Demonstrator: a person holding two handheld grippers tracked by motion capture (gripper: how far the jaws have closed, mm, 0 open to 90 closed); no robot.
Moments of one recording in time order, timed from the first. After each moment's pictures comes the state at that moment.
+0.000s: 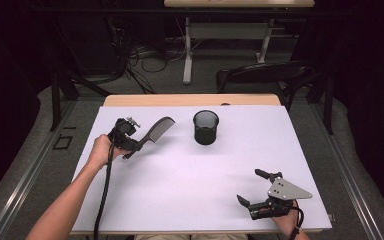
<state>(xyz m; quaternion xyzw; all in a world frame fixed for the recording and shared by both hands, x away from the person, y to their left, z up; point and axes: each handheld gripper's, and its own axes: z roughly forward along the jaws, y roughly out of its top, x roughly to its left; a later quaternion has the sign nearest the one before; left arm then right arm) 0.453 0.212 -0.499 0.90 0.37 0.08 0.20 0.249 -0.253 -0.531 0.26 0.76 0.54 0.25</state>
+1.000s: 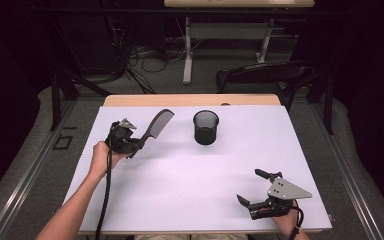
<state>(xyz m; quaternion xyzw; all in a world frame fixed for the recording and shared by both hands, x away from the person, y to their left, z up) 0.429 0.214 -0.496 0.87 0.38 0.13 0.30 0.250 -0.253 -0.531 0.26 0.76 0.54 0.25</state>
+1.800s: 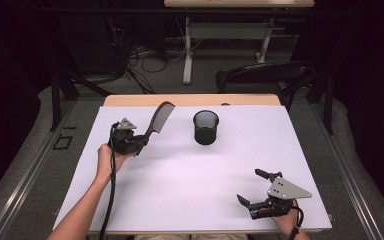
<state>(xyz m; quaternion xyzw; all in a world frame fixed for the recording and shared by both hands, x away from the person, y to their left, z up) 0.421 0.207 -0.499 0.83 0.38 0.16 0.37 0.250 -0.254 -0.532 0.26 0.76 0.54 0.25</state>
